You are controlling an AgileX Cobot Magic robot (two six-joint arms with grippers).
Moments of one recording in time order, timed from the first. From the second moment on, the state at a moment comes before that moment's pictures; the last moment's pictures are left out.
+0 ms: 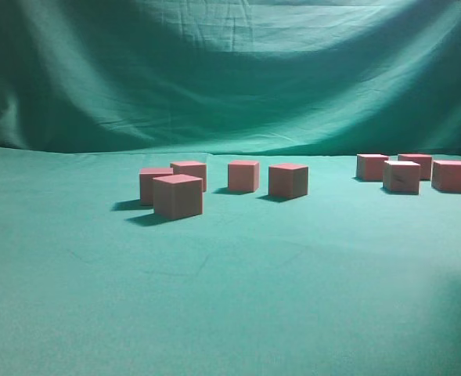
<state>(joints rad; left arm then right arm) -0.01 -0.01 0.02 -0.09 0.35 -0.02 0.29 1.51 -1.36 -0.06 1.19 0.09</state>
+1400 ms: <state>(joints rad) -0.01 -0.01 0.02 -0.09 0.35 -0.02 0.13 1.80 -1.01 0.02 0.52 0.17</state>
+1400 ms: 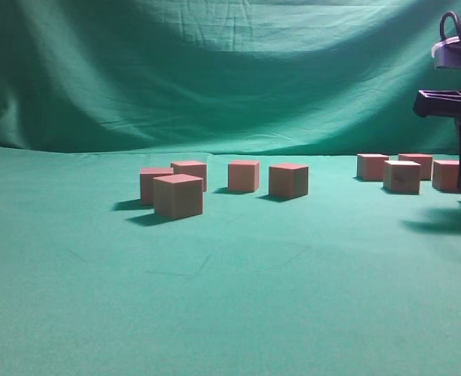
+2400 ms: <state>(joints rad) -0.01 -0.01 0.02 -0.09 0.35 -0.02 0.64 1.68 -1.17 0.16 0.87 -0.48</state>
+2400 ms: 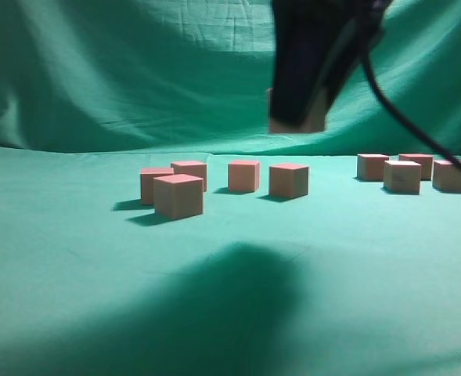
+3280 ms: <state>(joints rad) -0.01 -0.01 0.02 -0.09 0.35 -0.02 0.67 2.00 -1.41 0.18 0.88 -0.54</state>
